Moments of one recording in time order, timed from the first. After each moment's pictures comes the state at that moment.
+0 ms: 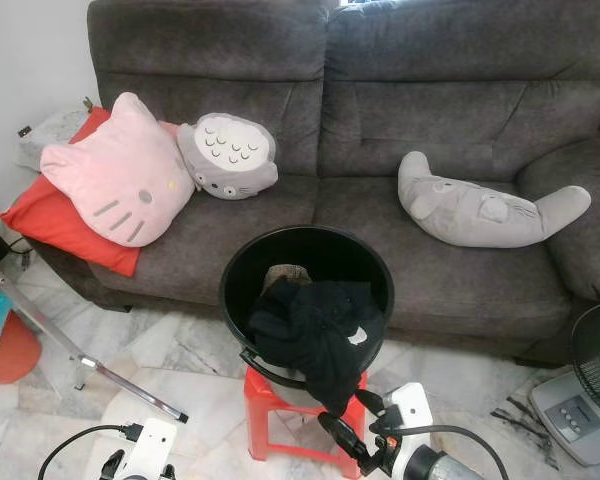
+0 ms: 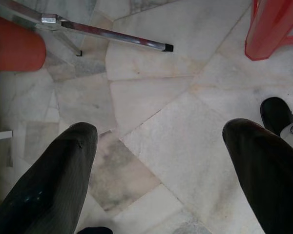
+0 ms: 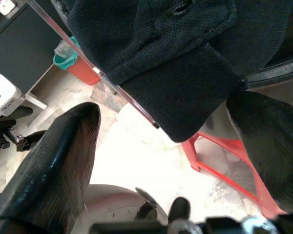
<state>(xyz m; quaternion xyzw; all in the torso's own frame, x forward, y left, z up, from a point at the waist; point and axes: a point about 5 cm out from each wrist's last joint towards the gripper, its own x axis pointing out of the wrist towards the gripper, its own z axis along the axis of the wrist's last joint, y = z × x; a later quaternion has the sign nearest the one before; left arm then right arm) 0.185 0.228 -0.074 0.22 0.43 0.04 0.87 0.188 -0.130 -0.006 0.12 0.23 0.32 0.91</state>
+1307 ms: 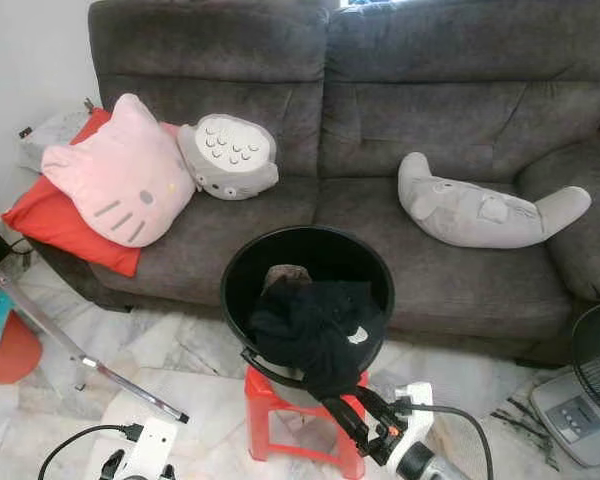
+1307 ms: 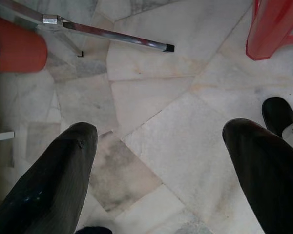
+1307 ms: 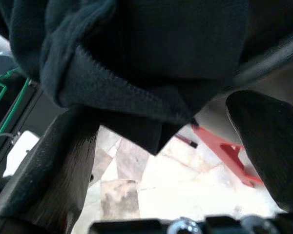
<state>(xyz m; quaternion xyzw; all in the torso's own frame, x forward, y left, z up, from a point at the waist) 0.185 0.228 -0.074 0.22 0.43 0.04 0.87 0.194 -0.129 -0.031 0.28 0.22 0.29 0.89</state>
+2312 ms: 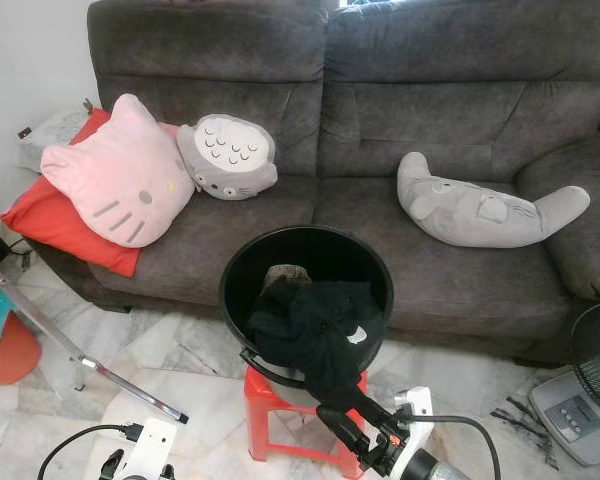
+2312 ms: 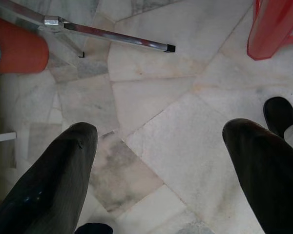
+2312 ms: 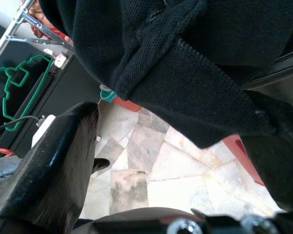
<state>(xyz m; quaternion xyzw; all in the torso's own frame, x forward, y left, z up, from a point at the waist) 0.185 0.228 -0.074 0.23 0.43 0.04 0.87 0.189 -0.129 -0.020 0.28 0.21 0.33 0.88</state>
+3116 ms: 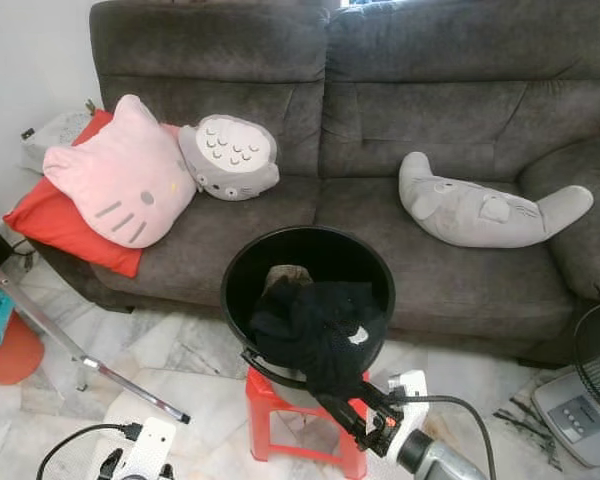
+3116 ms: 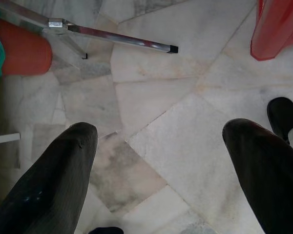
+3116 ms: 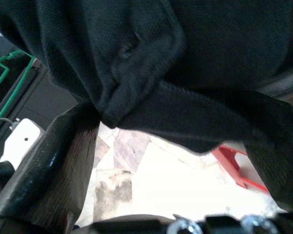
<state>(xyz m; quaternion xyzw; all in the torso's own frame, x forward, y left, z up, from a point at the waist) 0.185 0.229 -0.074 0.23 0.43 0.04 0.87 0.211 -0.129 -0.023 0.25 0.22 0.32 0.89</state>
